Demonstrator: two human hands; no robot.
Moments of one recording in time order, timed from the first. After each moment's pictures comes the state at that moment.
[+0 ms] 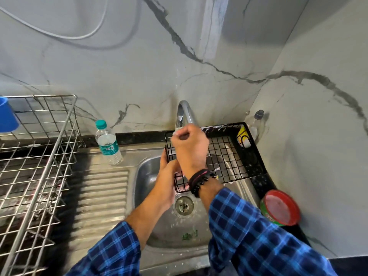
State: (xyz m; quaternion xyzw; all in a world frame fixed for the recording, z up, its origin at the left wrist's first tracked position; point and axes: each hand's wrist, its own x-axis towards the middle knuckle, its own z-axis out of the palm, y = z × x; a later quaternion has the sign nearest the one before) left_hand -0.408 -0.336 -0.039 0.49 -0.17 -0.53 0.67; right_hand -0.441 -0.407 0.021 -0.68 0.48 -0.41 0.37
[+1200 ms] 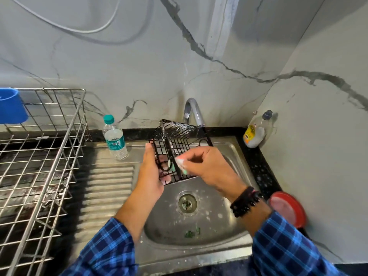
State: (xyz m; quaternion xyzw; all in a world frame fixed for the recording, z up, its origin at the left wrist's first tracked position) left_hand -0.362 -0.331 -0.051 0.53 -0.04 -0.46 0.71; right_hand -0.505 -0.395 0.023 -0.72 0.31 -0.20 0.59
